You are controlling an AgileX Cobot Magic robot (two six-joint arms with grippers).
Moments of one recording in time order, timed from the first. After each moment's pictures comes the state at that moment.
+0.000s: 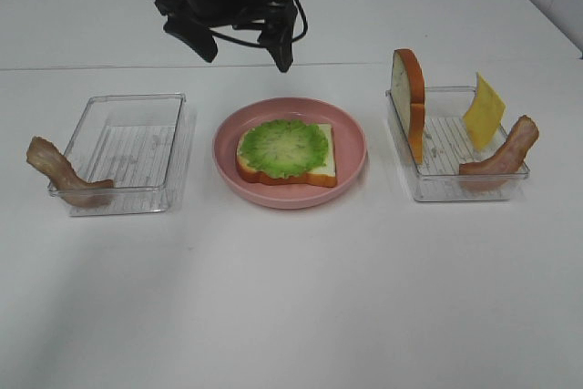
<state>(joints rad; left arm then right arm) -0.45 2.34 -2.31 -0.16 1.21 -0.03 0.09 0.00 -0.45 -0.06 1.11 0.07</state>
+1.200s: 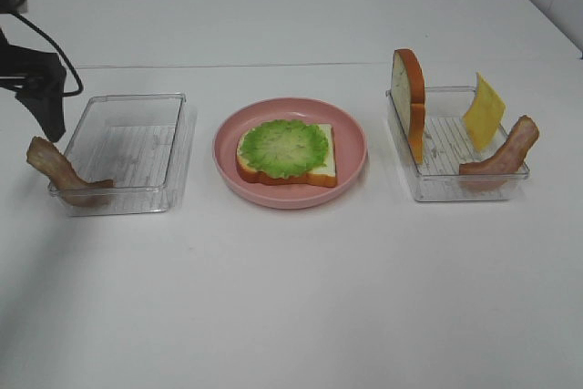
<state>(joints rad) -0.06 1.96 -1.54 -0.06 1.20 -0.01 0.09 0.00 -0.45 -0.06 1.11 0.07</state>
